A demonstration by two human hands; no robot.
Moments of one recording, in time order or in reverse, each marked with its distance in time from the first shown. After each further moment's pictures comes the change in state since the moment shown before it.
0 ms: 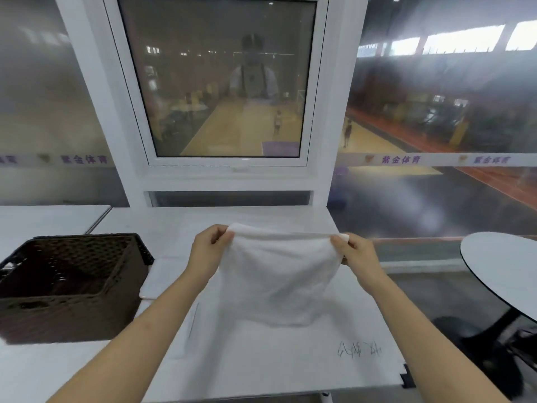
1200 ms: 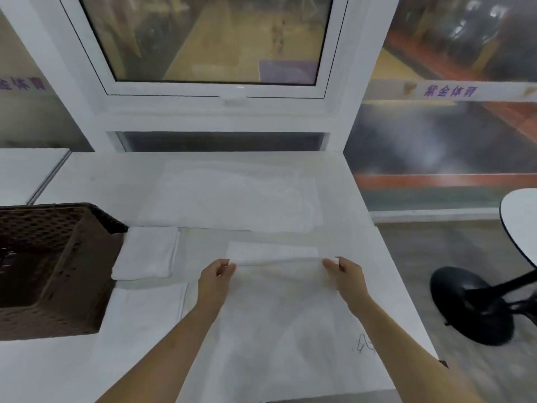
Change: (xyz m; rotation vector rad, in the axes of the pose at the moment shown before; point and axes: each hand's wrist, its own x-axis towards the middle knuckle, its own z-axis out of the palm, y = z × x) left_hand 0.068 -0.236 0.076 0.045 -0.019 -0.479; right_hand 0.092 0.215 0.074 -0.185 0.041 0.439
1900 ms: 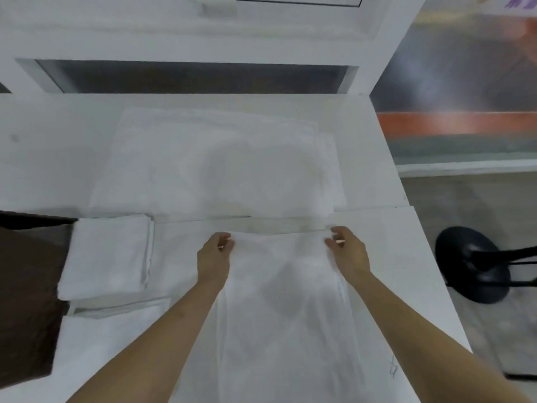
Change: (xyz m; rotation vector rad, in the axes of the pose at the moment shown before) left_hand 0.188 -0.066 0.051 0.239 -0.029 -0.083; right_hand 0.175 0.061 0.076 -0.415 0.060 0.045
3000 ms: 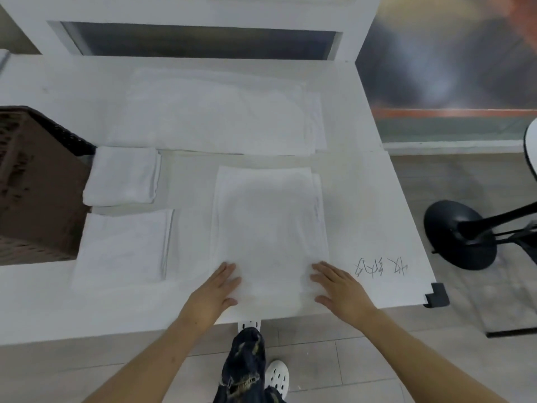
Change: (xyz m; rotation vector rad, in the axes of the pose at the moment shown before) left_hand -0.246 -0.197 -0.001 0.696 -0.363 0.682; right_hand -0.247 0.190 -0.021 -0.631 -0.274 -0.723
